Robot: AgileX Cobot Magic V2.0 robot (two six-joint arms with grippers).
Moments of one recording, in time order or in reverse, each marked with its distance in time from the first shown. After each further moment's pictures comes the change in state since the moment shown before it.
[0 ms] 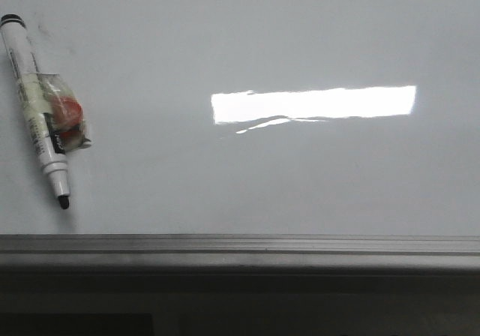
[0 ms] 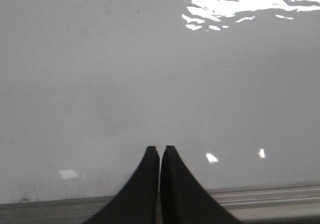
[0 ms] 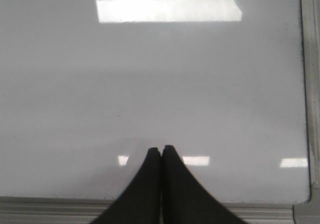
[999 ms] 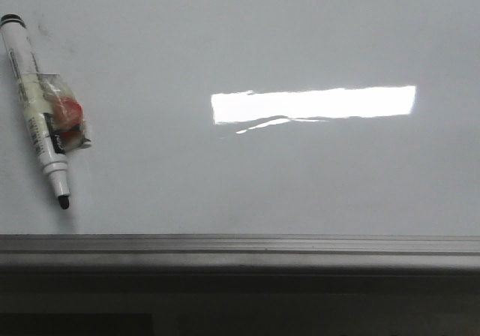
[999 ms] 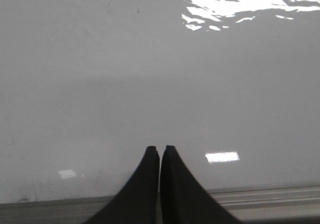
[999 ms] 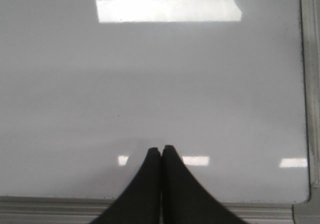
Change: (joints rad) left arm 0.000 0.000 0.000 -0.006 0.000 0.000; right arm 0.000 0.000 0.000 0.000 0.000 -0.002
